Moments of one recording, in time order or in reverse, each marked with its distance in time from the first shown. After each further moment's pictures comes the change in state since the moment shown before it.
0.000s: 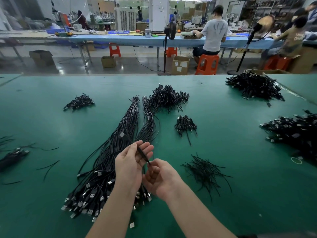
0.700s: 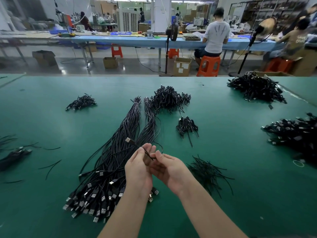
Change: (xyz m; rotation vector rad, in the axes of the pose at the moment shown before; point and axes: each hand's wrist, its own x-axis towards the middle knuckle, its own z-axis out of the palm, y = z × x) left_hand -0.007 -0.020 0.012 -0.103 0.083 -0.103; right_hand -0.014 -0.022 -0.012 -0.197 -0.297 -0.340
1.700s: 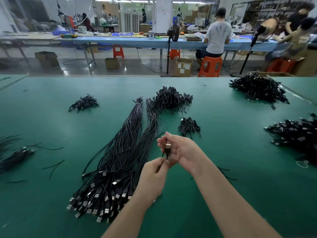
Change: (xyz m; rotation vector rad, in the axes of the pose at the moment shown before) left_hand -0.016 -0.010 -0.019 0.873 -0.473 0.255; right_hand 0.016 -0.056 -0.003 -0.274 0.001 -0.120
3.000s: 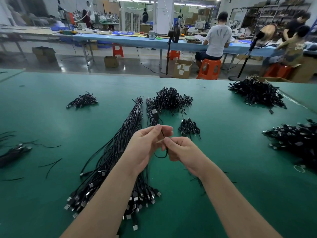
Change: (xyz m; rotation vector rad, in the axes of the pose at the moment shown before) left_hand 0.049 0.067 -0.039 -0.532 -0.134 -0.022; right_hand -0.013 -0.004 0.004 -0.414 -0.234 -0.248
